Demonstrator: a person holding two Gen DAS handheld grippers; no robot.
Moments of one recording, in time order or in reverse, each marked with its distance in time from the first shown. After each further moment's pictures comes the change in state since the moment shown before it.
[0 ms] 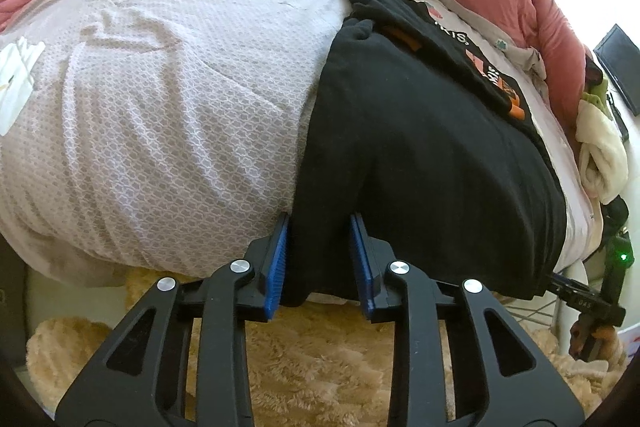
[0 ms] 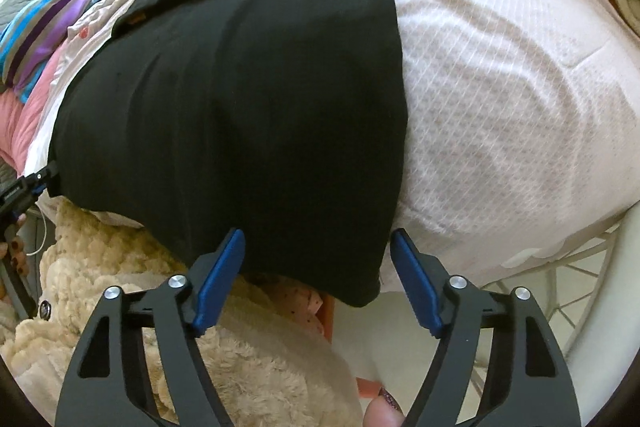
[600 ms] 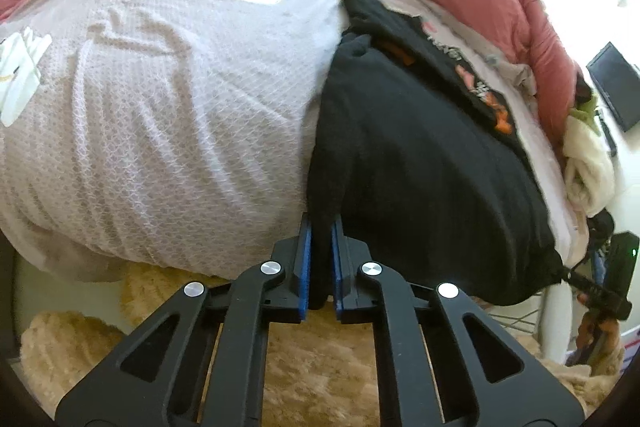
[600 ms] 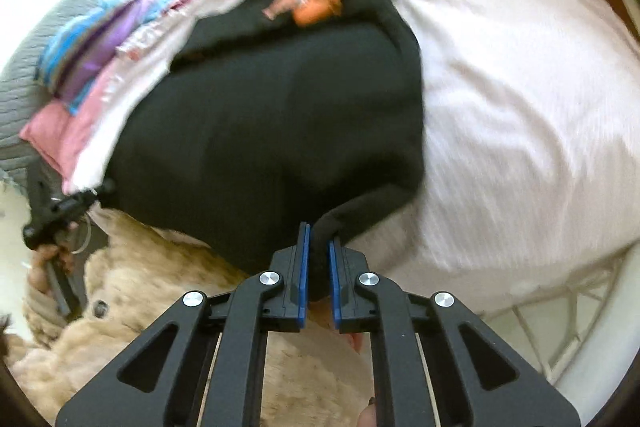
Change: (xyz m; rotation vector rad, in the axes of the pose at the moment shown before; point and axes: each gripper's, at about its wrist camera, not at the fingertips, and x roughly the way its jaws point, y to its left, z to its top) left arm -0.016 0.002 0.001 -0.039 -0.032 -0.068; right arm -0.065 0.001 0.024 -0.048 -0.132 0.202
